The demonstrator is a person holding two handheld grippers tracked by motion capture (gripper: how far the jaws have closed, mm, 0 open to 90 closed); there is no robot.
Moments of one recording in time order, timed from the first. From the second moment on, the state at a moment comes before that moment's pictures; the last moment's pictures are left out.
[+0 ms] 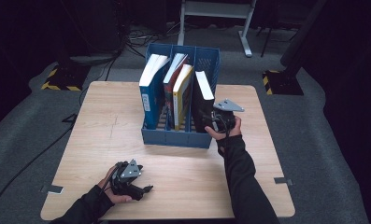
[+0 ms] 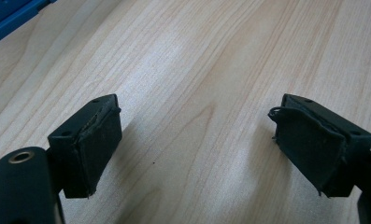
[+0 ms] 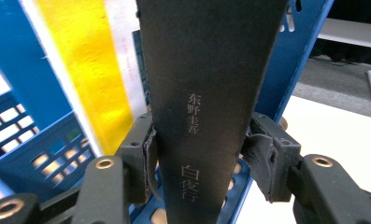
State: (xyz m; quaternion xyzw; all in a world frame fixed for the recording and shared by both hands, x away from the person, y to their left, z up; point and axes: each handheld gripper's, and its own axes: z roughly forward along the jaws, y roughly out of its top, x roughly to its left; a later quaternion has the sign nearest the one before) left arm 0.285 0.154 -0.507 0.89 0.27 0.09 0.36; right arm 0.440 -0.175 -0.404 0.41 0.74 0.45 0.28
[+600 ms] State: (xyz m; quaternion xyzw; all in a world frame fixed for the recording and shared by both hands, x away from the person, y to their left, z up) left arm 0.285 0.154 -0.507 0.89 0.27 0.09 0.36; right arm 0.472 -0.150 -0.400 0.45 0.73 0.42 0.30
